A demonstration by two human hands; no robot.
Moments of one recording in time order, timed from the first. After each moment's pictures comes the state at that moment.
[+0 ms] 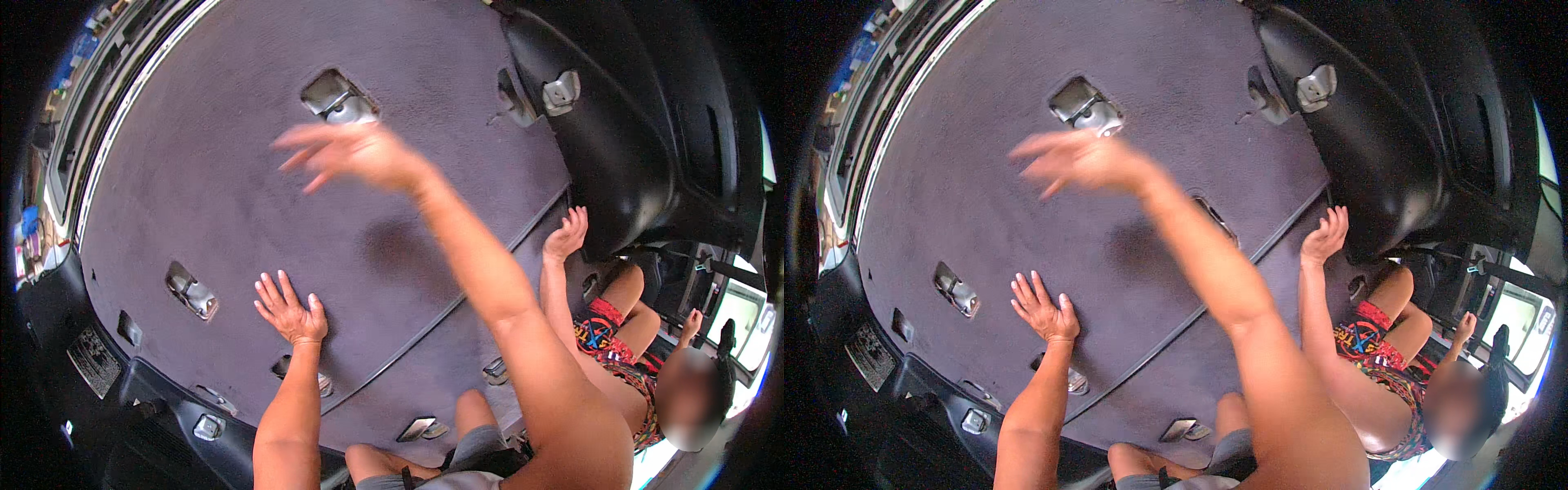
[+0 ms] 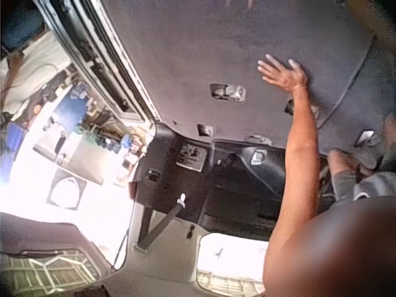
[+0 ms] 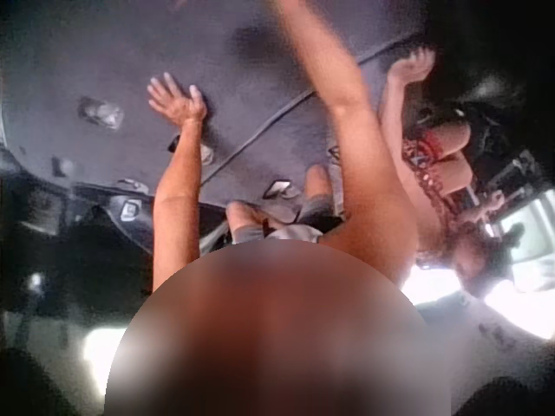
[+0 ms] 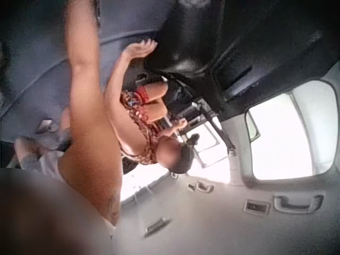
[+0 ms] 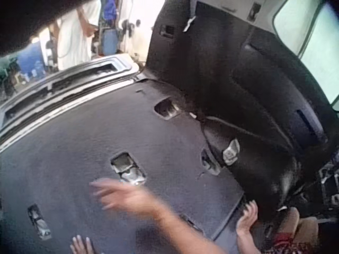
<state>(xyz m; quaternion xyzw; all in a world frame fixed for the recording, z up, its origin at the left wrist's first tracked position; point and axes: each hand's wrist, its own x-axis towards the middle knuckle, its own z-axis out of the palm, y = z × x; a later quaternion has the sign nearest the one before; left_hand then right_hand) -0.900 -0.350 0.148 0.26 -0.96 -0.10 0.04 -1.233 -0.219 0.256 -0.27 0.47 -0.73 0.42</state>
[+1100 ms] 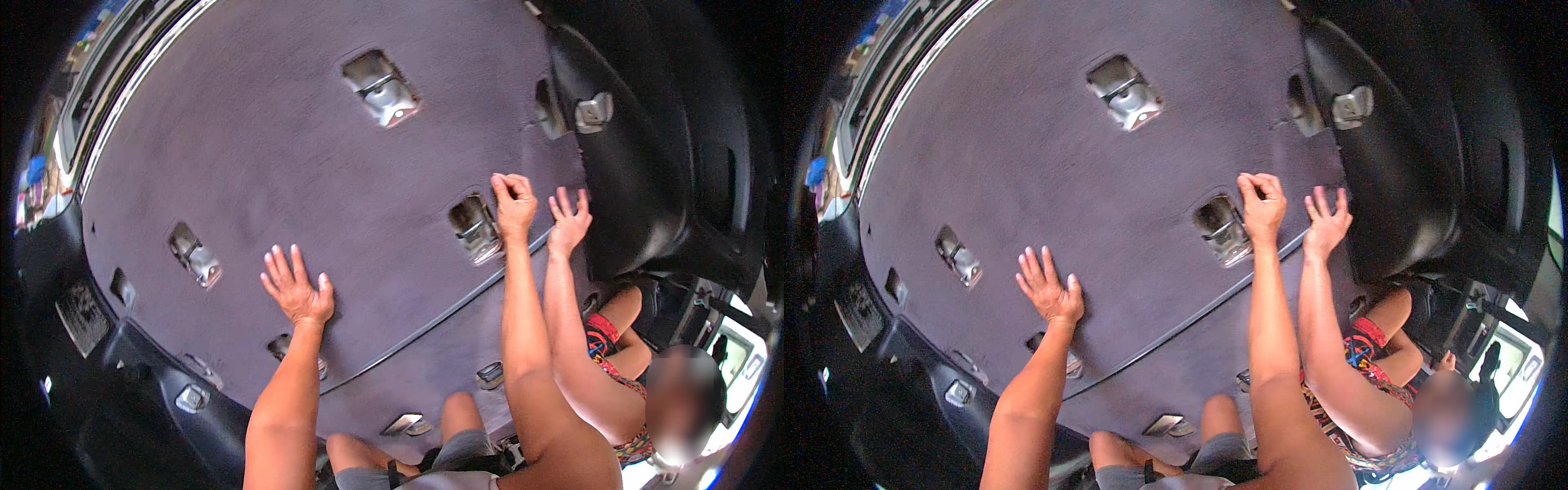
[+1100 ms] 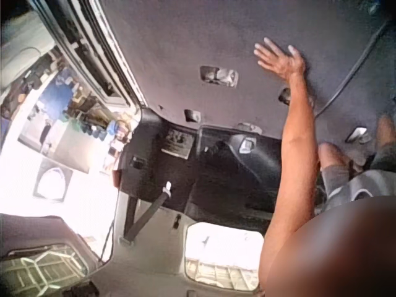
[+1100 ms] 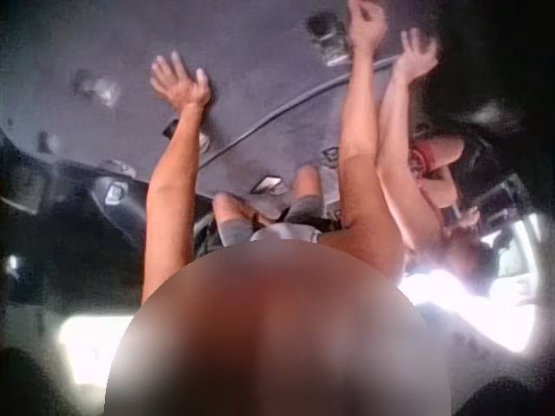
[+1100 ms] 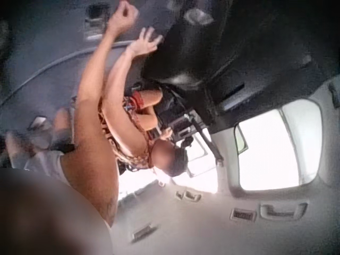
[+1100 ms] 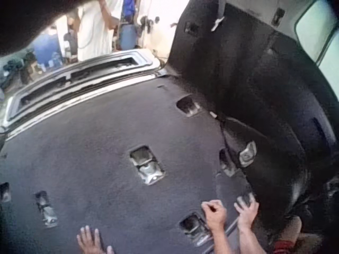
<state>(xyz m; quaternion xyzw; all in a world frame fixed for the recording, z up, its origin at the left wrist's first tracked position) -0.903 -0.350 0.147 0.26 -0.96 -0.13 0.05 -1.185 -0.024 0.158 -0.03 0.88 -0.47 -0.09</state>
